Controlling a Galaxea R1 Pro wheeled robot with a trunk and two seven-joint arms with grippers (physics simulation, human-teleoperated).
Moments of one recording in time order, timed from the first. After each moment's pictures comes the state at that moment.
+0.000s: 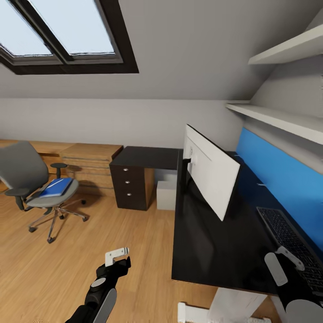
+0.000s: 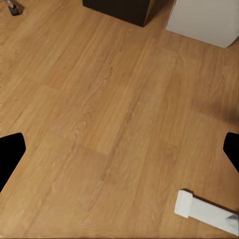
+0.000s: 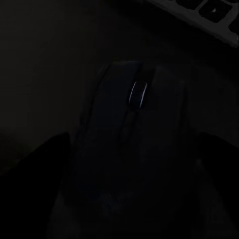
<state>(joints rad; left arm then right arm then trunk) -0.20 -0.04 -0.26 -1.27 0.41 0.38 0.50 -0.53 -0.18 -0.34 -0.78 -0.59 0.29 -0.46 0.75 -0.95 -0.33</state>
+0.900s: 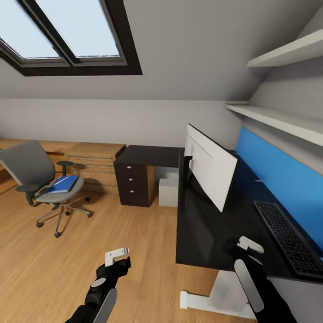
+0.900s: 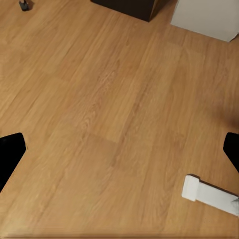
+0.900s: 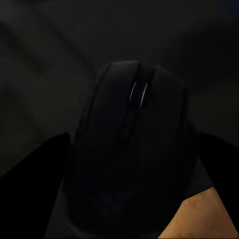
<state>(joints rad) -0.20 -0.04 -0.26 -1.26 0.40 0.38 0.50 -0.33 -0.04 -0.03 -1.22 -0.53 0.40 -0.47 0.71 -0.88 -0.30</state>
